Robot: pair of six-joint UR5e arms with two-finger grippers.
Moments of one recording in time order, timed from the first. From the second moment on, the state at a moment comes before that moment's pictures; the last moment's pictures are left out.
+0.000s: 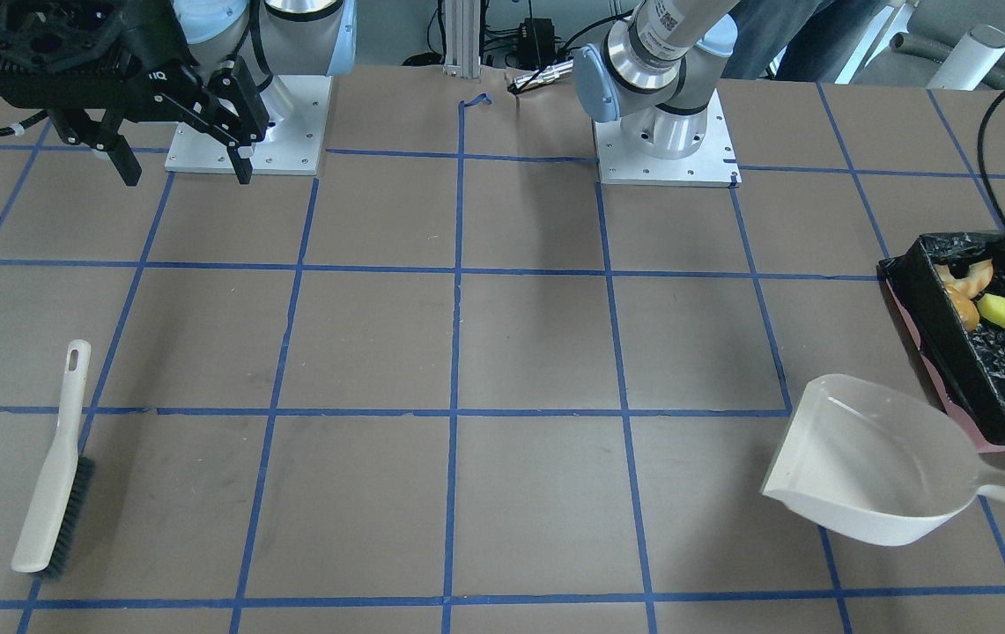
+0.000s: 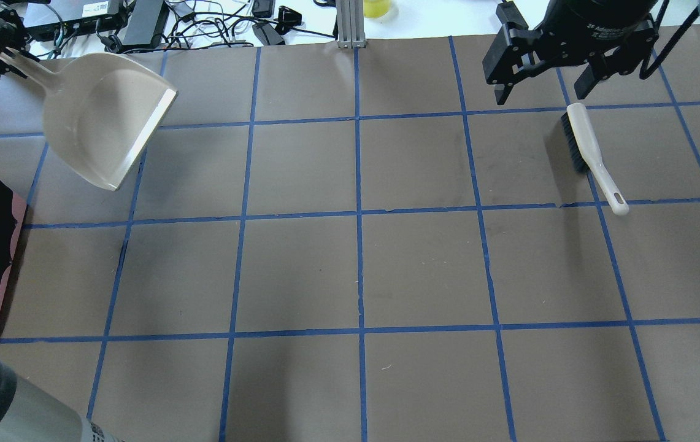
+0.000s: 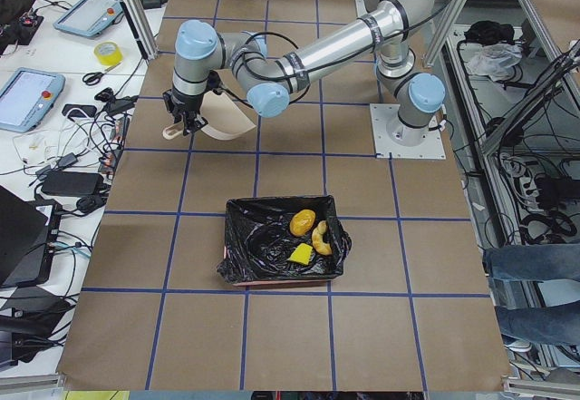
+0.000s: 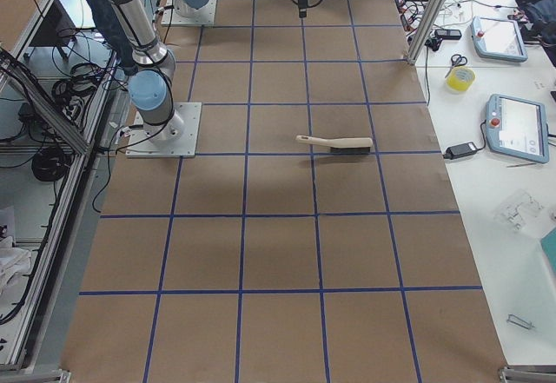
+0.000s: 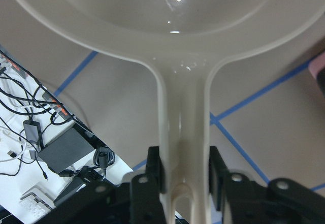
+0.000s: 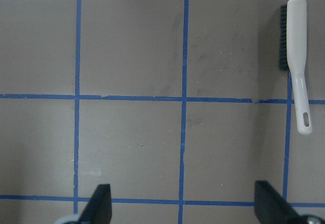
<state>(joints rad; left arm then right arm) -1.13 -2.04 -1.31 -1.05 1.43 2.56 1.61 -1.61 1.45 -1.54 -1.55 0.00</state>
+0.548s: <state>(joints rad) -1.30 -2.15 -1.30 -1.03 1.46 2.01 1.61 -1.61 1.46 -1.54 -1.55 0.00</state>
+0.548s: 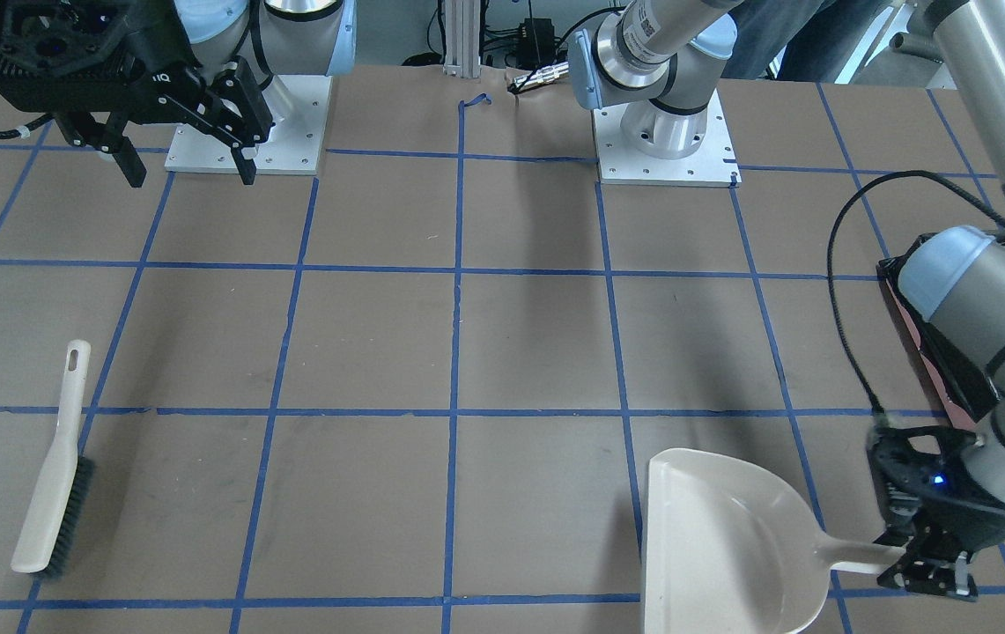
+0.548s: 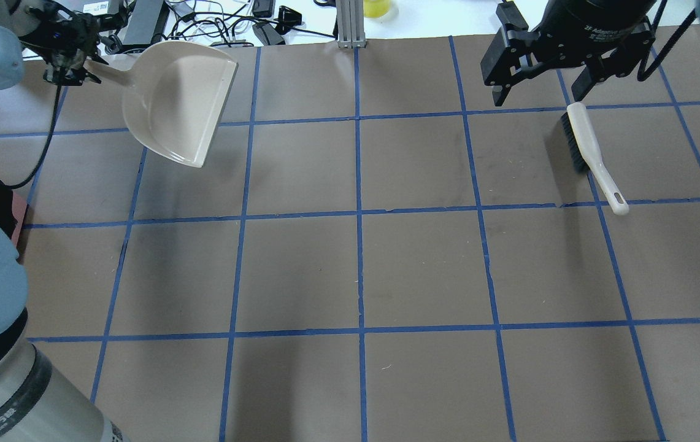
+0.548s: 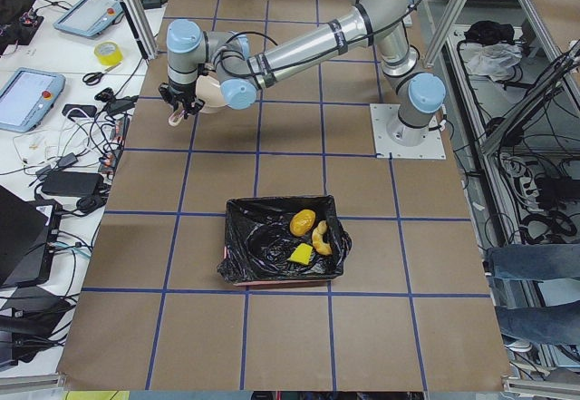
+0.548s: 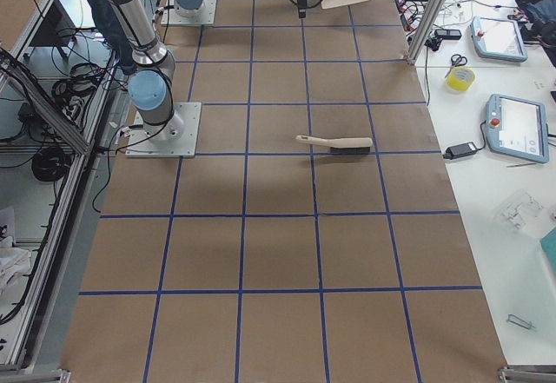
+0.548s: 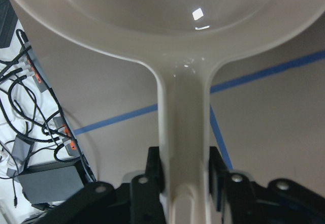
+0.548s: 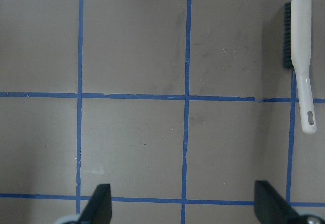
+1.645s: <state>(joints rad) -1.37 -2.20 -1.29 -1.33 1.61 1.85 1.61 -1.61 1.46 -1.54 -1.54 0.00</state>
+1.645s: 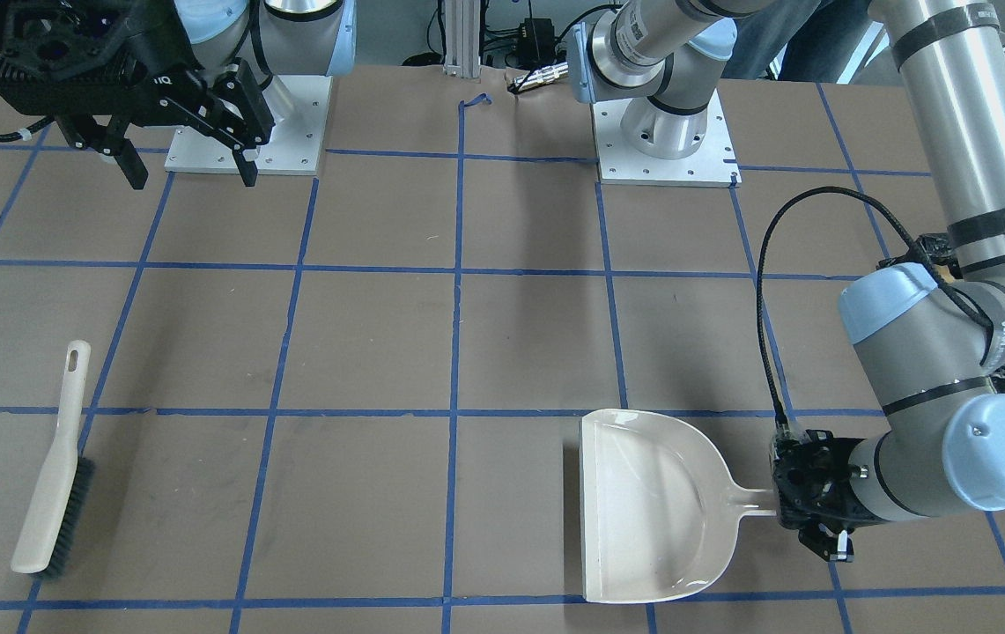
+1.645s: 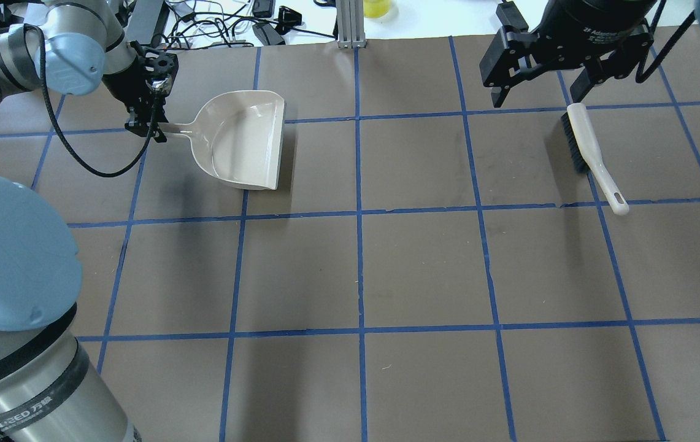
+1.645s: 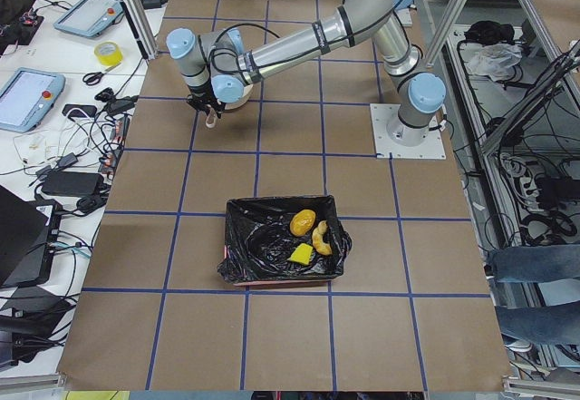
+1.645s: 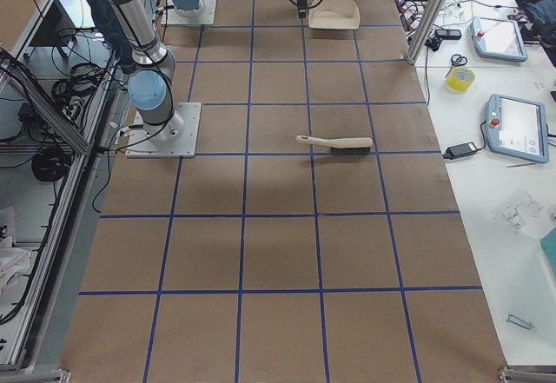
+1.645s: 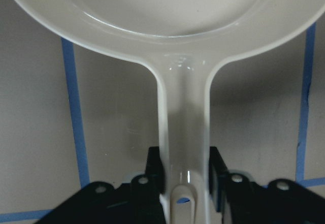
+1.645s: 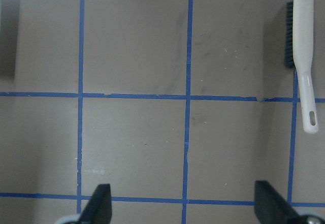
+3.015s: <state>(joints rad) -1.39 -2.19 -1.31 -1.28 1.61 1.70 1.61 -1.61 1.46 -1.54 -1.54 0.00</state>
